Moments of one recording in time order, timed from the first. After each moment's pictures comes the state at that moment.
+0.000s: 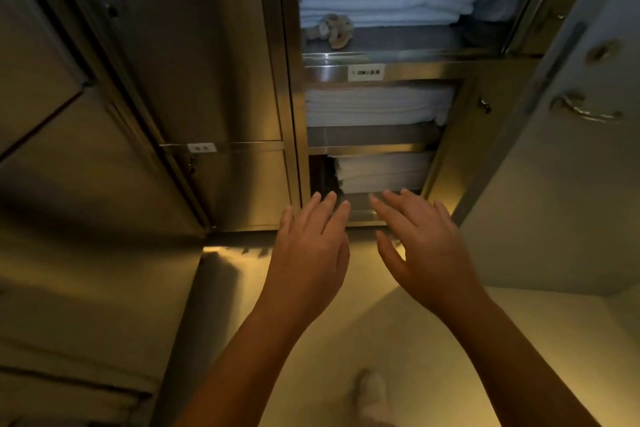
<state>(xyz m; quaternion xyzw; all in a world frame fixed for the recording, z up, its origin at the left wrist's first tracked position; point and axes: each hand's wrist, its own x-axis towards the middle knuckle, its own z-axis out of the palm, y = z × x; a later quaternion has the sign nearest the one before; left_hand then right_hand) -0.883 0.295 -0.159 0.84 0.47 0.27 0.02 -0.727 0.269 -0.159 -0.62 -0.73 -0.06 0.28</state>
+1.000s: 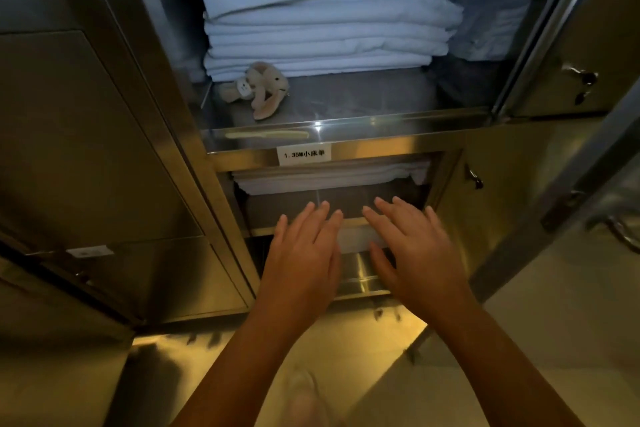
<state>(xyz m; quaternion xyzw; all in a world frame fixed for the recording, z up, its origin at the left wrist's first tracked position) -0.671 0.625 -0.171 0.86 0.43 0.27 0.05 -0.516 0.585 -0.169 -0.65 -0.71 -0.10 0.27</state>
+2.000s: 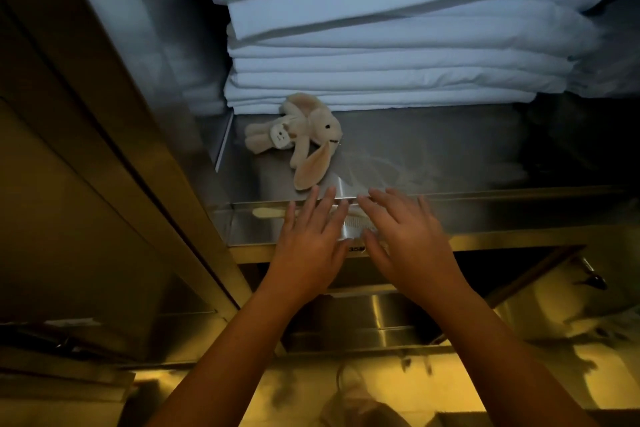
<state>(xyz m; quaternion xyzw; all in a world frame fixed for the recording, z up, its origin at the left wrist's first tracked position) -0.686 0.908 -0.212 0.88 0.44 0.17 0.01 -0.536 0.857 -0.176 -0.61 -0.74 -0.09 0.25</state>
